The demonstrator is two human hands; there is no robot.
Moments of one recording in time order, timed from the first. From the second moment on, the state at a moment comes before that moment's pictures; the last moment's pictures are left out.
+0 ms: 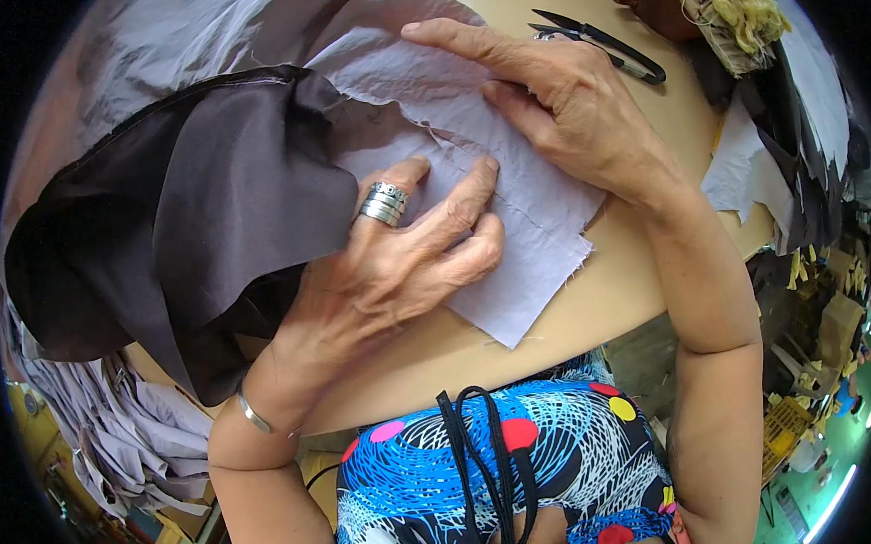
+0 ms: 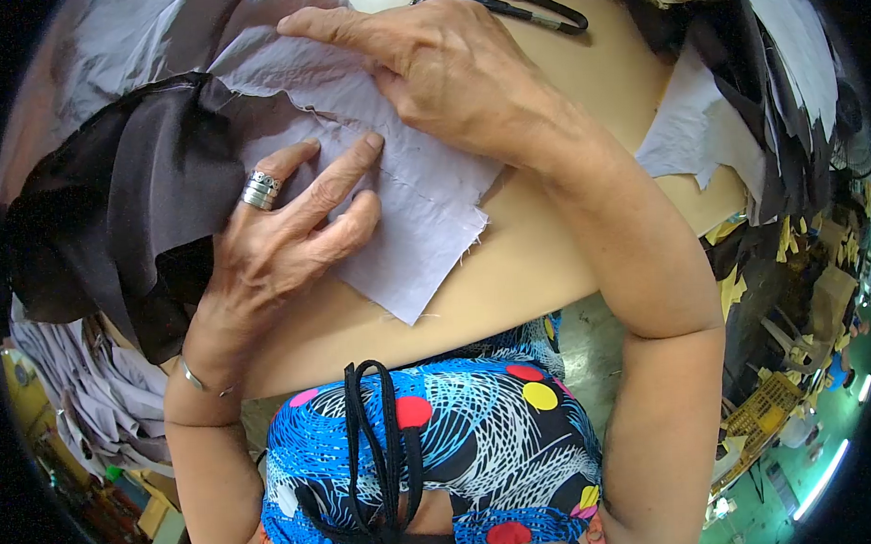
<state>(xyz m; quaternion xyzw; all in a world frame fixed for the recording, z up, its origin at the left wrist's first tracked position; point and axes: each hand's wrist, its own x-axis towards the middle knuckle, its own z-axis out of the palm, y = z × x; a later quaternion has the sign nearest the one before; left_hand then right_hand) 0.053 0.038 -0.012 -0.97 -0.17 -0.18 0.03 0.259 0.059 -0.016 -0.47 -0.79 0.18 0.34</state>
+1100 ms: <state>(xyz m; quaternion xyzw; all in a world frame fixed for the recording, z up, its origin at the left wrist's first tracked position) 0.052 0.021 0.001 -0.97 -0.20 -0.12 0.00 0.249 0.062 -0.016 -0.45 -0.80 0.16 0.36</state>
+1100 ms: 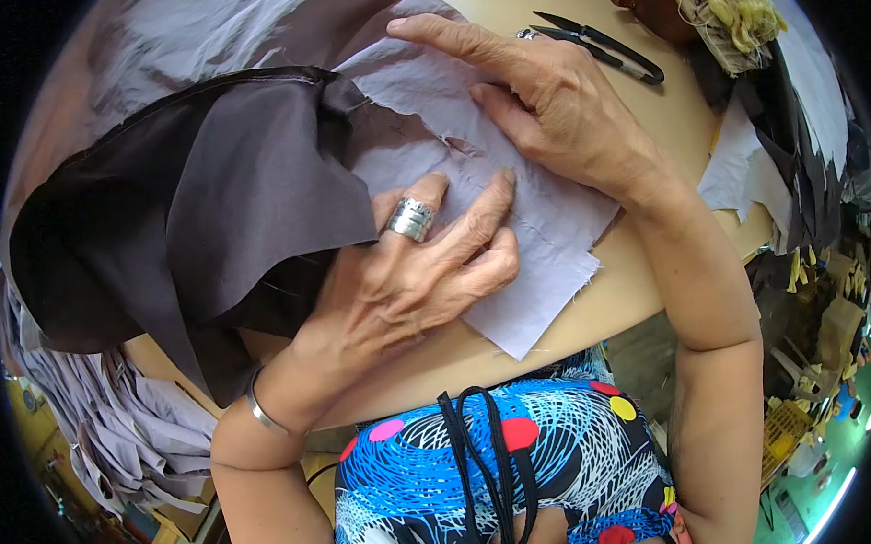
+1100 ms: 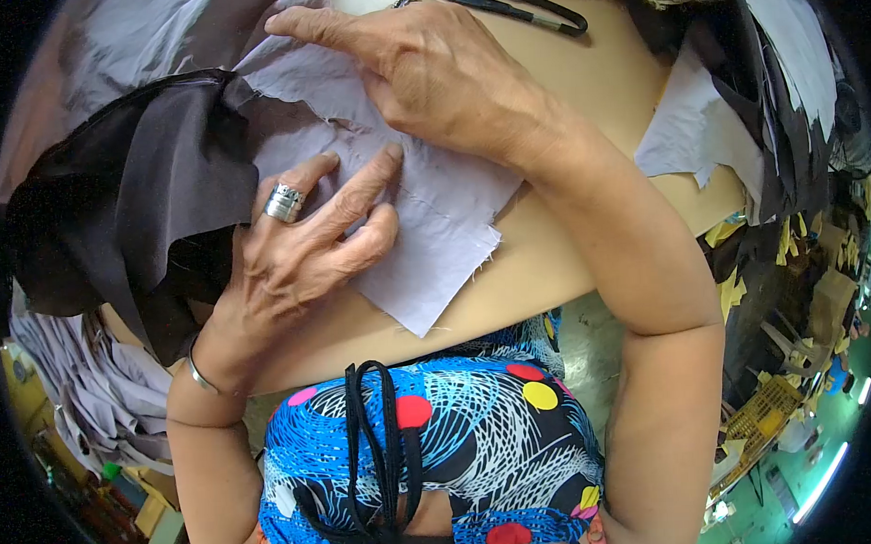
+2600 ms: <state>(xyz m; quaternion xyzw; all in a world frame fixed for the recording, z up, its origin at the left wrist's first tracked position) 0.048 0.031 -0.003 -0.96 -0.24 -0.14 0.03 0.256 0.073 -0.014 -0.37 -0.81 0.23 0.40</state>
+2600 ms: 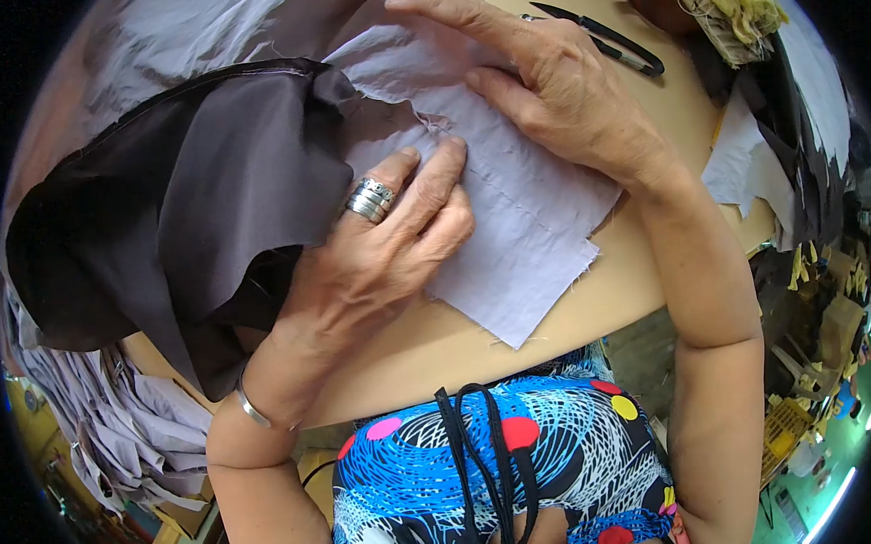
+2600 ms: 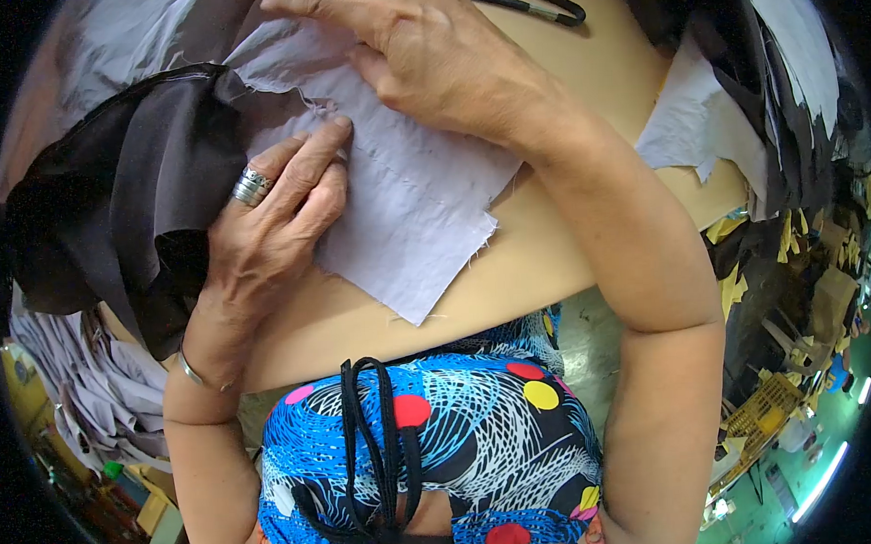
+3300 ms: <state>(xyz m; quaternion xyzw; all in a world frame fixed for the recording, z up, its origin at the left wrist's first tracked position) 0.051 0.026 -0.003 -0.96 -0.24 -0.14 0.03 0.254 0.065 0.007 -0.45 -0.79 0.27 0.31</state>
